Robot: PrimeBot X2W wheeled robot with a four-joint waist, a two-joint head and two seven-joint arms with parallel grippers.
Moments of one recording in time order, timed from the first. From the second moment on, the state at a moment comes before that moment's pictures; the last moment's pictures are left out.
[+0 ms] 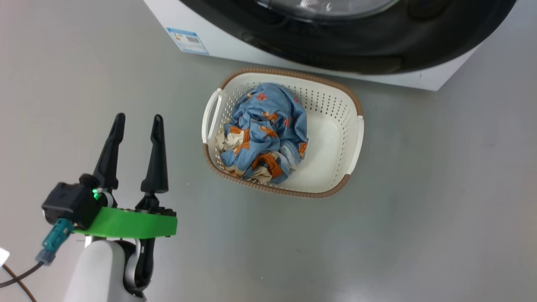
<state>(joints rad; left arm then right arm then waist) -0.35 0.03 -0.13 0.10 -0.30 -0.11 -0.25 -1.16 -0.65 0.38 0.50 1.63 0.13 0.53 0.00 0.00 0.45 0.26</state>
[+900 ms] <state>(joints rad) -0.28 0.03 -0.11 0.14 -0.28 -0.12 -0.25 -0.99 -0.59 0.35 0.46 1.61 0.13 0.50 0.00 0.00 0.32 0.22</state>
